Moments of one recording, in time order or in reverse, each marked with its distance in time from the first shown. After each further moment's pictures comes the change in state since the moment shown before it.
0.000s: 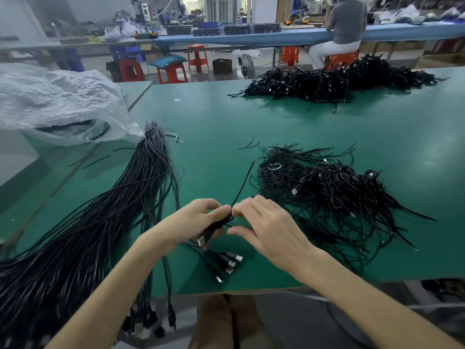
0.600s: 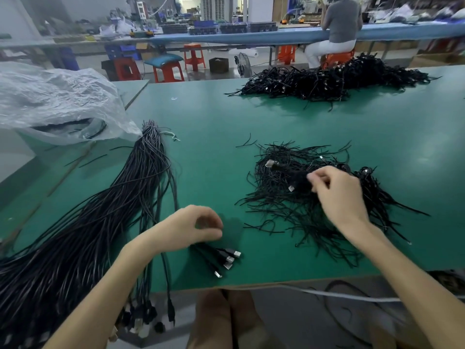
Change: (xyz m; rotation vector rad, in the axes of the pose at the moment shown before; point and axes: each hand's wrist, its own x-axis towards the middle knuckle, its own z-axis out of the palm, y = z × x) left_hand -0.006 -0.023 -0.009 0.449 -0.026 0.134; right_hand -0.018 0.081 -0.057 0.127 0.087 0.898
